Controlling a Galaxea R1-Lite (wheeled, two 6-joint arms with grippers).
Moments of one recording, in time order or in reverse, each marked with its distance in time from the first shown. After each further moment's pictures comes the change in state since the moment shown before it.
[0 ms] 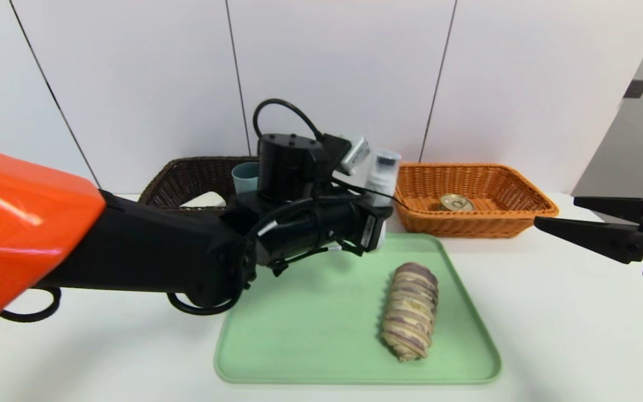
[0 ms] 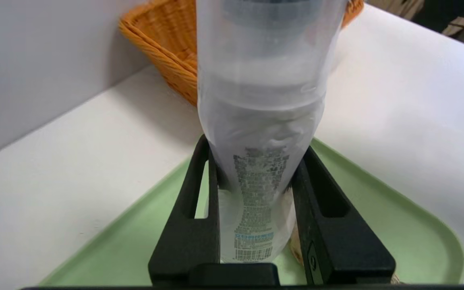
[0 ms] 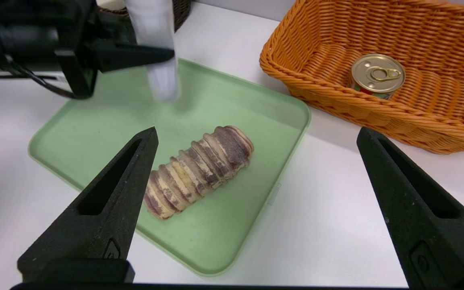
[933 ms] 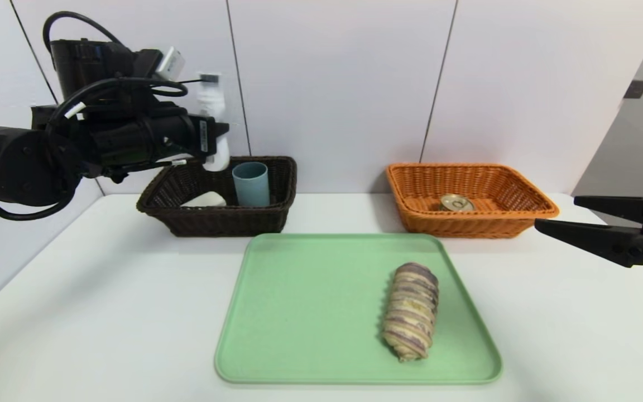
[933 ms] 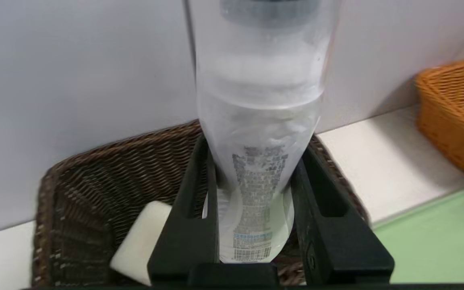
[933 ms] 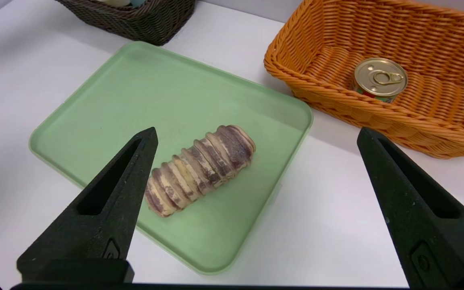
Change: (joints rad) left arm 0.514 -0.213 -0.064 0.219 0.019 0.057; right arm 0.012 -0.007 -0.003 0.010 0.001 -0.023
